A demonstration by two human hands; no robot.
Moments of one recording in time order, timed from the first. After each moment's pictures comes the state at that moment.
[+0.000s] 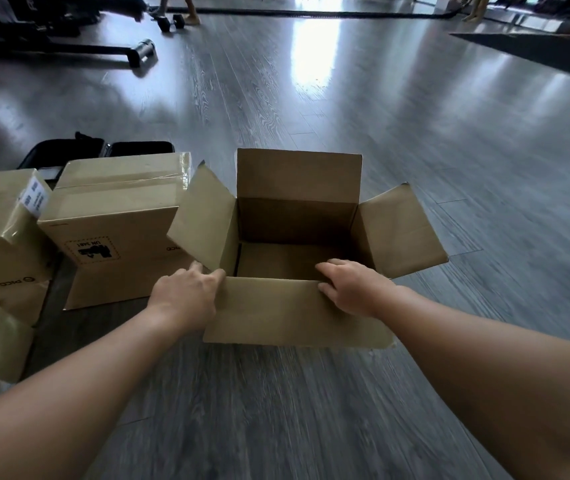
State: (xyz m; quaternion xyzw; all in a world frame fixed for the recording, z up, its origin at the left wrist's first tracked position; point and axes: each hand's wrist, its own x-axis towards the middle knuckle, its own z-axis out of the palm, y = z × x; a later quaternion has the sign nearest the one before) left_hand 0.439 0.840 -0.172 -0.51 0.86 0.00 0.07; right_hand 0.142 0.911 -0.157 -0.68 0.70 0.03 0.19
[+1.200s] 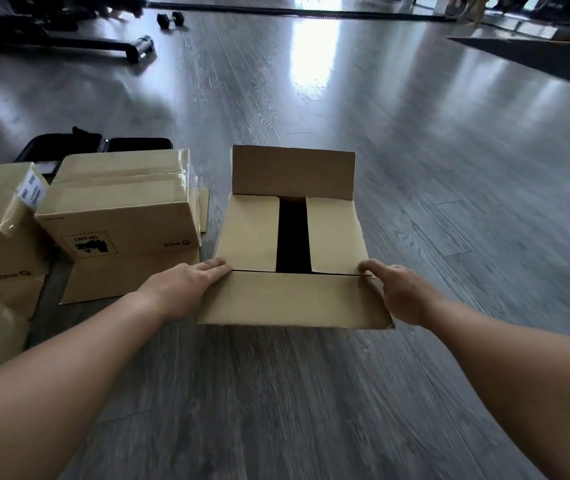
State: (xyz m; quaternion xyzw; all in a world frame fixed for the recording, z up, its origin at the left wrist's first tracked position) left_hand 0.455 0.819 -0.175 -0.43 0.89 0.12 0.10; right_hand 0.062 0.956 -0.172 -0.66 0.73 -0.05 0.17
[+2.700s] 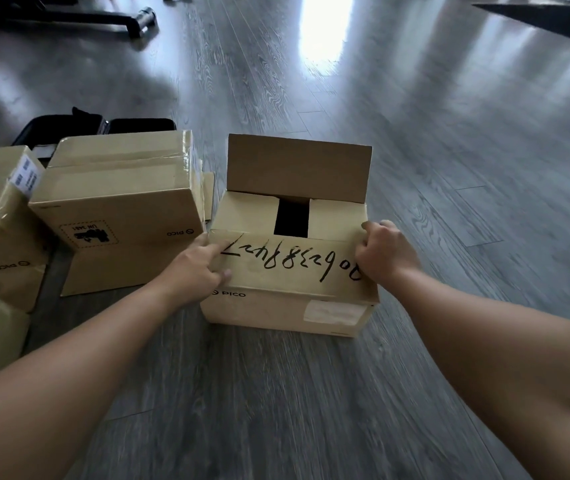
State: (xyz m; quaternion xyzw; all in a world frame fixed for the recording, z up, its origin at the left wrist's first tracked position) left_hand 0.432 0.807 -0.178 -0.54 0.78 0.32 -0.08; right_hand 0.102 0.873 -0.188 -0.54 0.82 -0.17 0.07
